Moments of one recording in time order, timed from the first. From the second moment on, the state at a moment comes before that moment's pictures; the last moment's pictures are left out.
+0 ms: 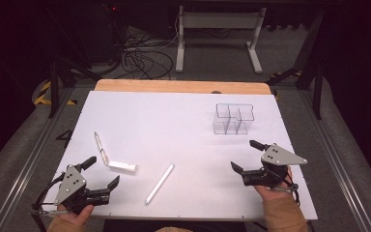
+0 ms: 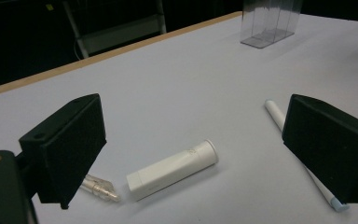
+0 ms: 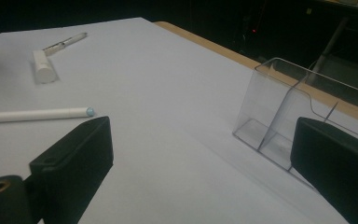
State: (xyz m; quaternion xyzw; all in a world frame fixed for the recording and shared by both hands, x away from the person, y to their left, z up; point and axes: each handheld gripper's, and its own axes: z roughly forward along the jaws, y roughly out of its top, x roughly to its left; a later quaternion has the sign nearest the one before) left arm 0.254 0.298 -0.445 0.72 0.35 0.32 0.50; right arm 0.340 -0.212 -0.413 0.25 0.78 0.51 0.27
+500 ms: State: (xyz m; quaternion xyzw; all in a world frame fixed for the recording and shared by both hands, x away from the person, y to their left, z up) left arm 0.255 0.299 -0.445 0.72 0.35 0.32 0.50; right arm 0.350 -0.213 -0.402 0.26 0.77 0.53 0.26
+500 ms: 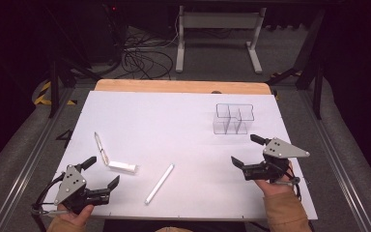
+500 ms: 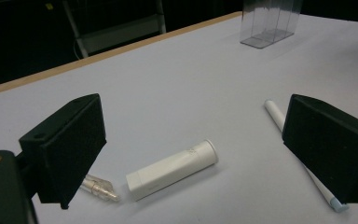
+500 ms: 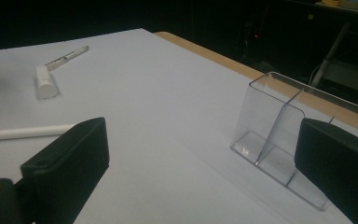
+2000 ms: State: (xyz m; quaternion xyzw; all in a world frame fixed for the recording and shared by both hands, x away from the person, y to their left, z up) left arm 0.255 0.299 -0.446 0.72 0.36 0.32 0.50; right arm 0.438 -0.204 -0.346 0.27 0.84 0.42 0.23
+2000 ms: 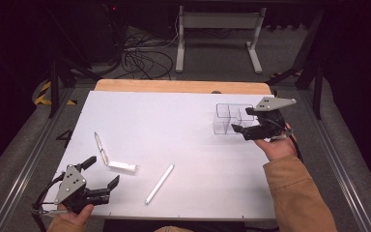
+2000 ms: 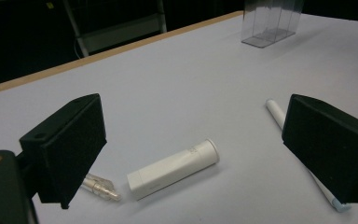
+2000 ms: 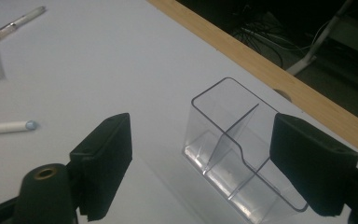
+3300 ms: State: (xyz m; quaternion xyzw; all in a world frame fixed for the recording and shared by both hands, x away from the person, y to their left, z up) left arm 0.257 0.300 -0.447 0.72 0.35 0.32 0.50; right arm 0.500 -0.188 -0.380 0.28 0.88 0.32 0.20
